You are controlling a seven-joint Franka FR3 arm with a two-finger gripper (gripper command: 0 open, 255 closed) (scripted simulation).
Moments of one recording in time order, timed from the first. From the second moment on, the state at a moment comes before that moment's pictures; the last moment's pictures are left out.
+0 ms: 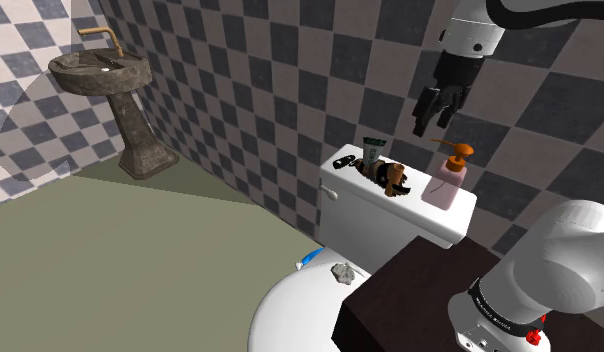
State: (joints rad) arm 0.00 -0.78 -0.06 -2.38 0.03 1.59 0.02
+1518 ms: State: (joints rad) arm -0.09 -0.44 -0.17 -2.80 -0.09 2.44 -0.06
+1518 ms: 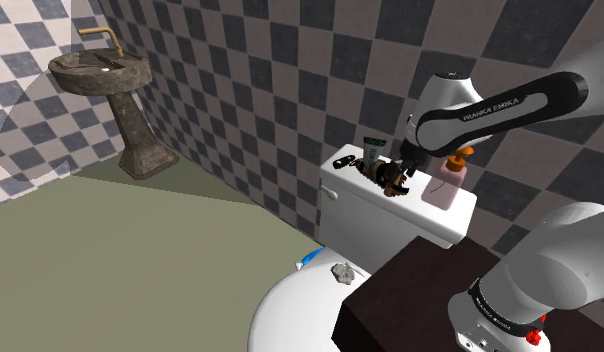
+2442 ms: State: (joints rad) arm -0.08 -0.35 -0.18 -2.83 -0.09 2.57 -0.07
